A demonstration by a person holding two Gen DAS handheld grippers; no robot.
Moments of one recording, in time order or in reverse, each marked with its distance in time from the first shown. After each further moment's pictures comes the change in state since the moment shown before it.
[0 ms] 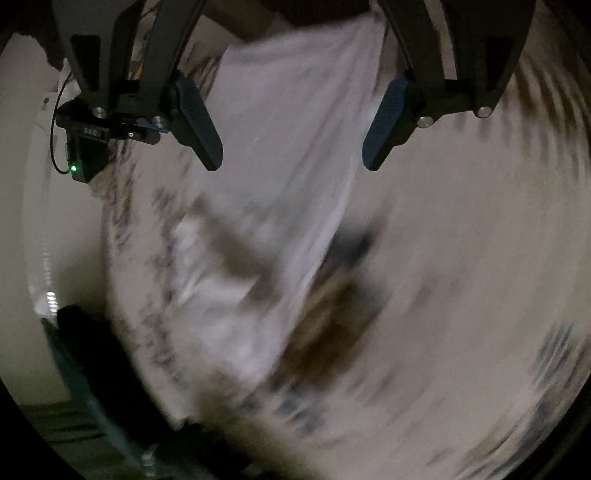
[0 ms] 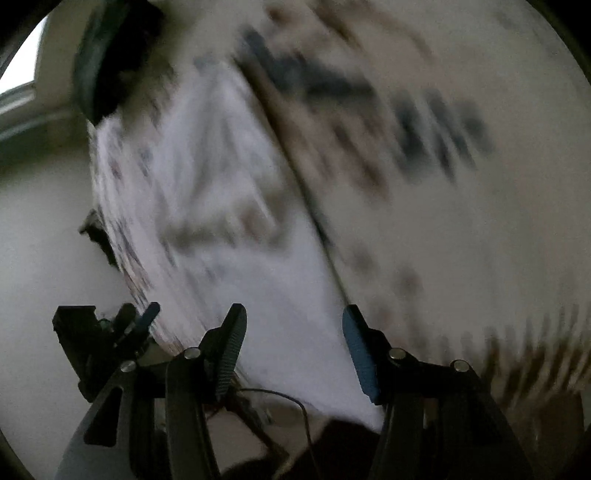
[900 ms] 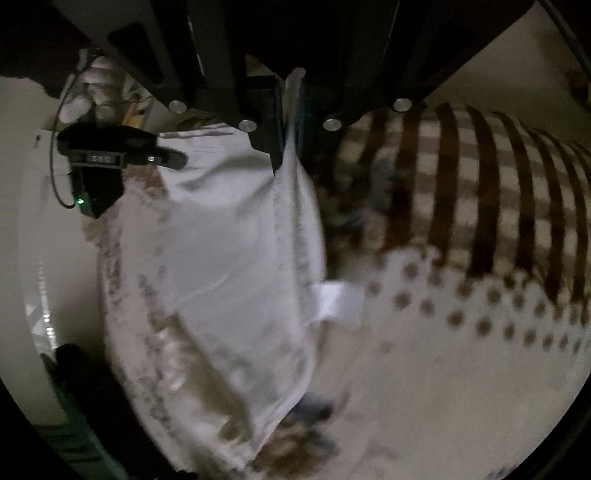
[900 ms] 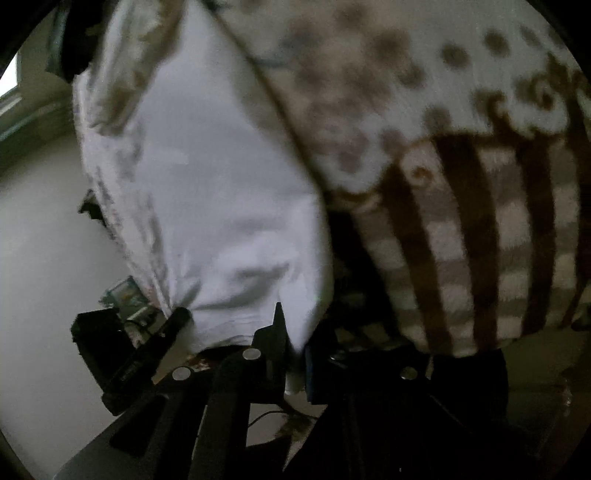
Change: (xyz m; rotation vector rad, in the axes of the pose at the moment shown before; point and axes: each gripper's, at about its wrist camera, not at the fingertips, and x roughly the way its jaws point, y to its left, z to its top) left arm 0.008 0.003 -0.094 0.051 0.058 -0.041; right arm 0.096 -0.041 -0.113 0.052 0.108 0.104
